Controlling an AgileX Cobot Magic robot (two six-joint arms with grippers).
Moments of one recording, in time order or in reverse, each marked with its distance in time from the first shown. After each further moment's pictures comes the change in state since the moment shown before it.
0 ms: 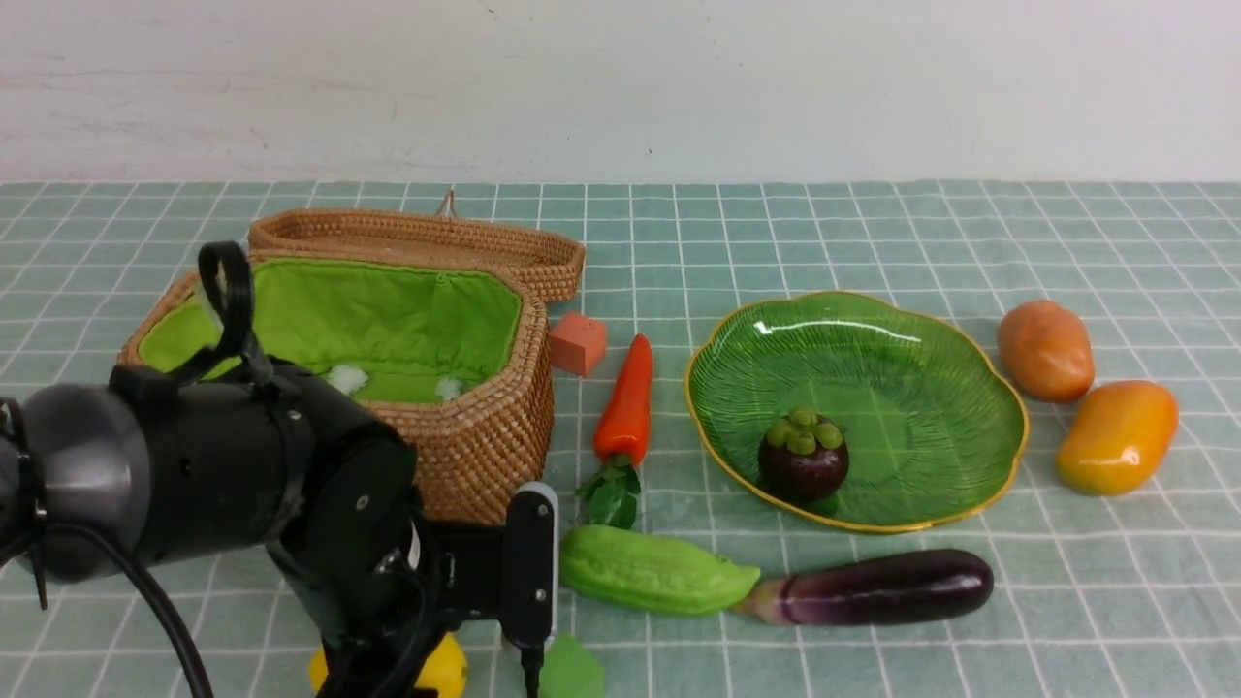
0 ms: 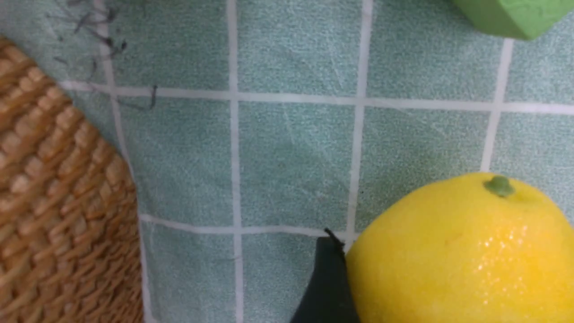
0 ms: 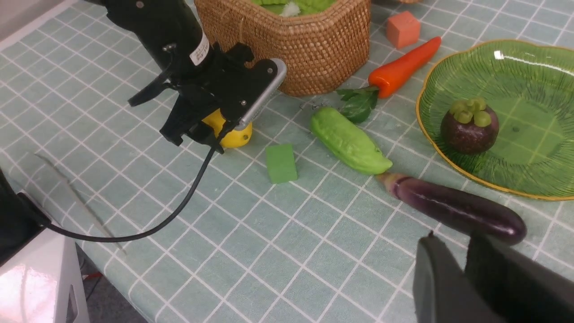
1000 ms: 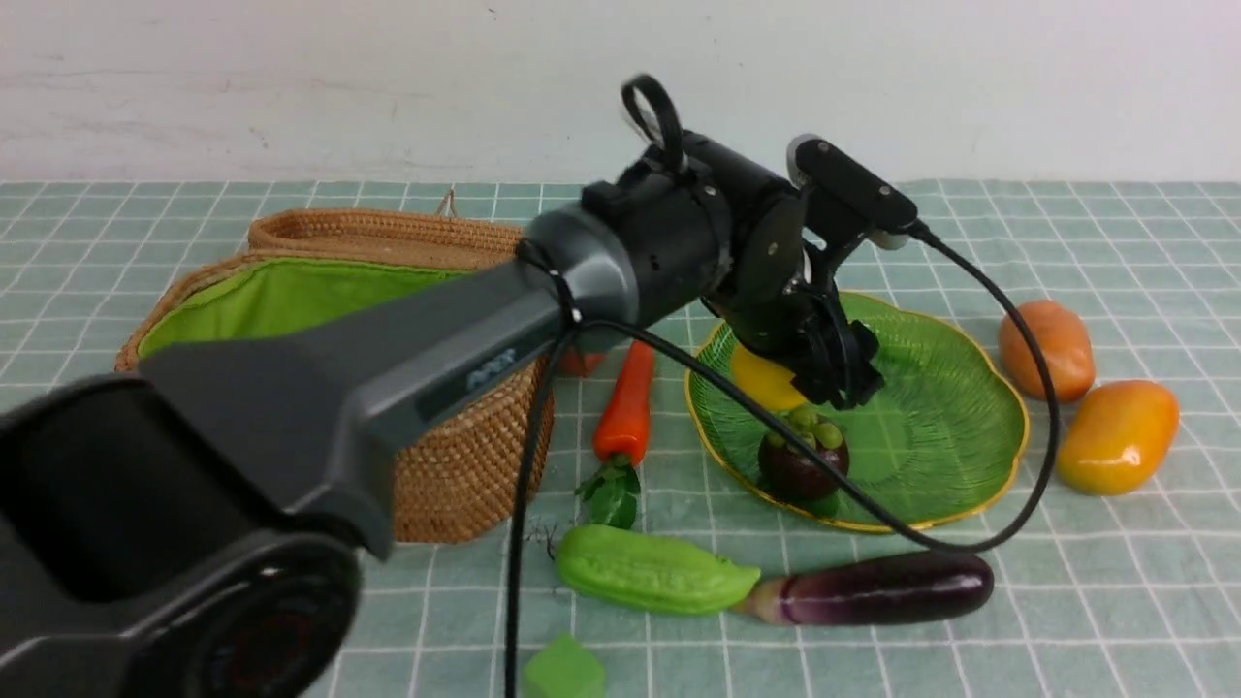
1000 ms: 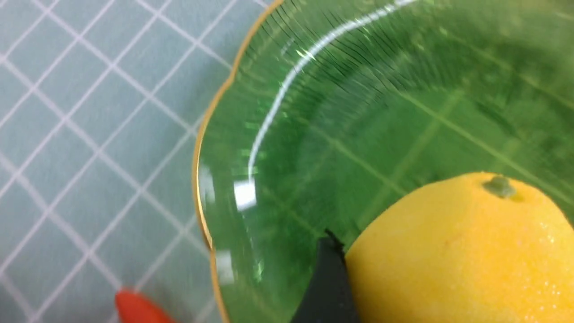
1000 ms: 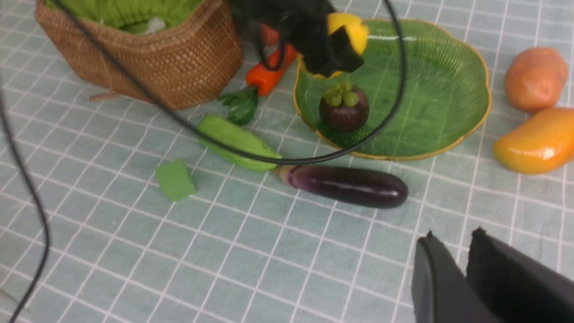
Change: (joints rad) right arm 0.001 -0.002 -0.072 -0.263 0.134 0.263; left arm -0.169 0.627 -1.184 -0.003 0.008 -0.726
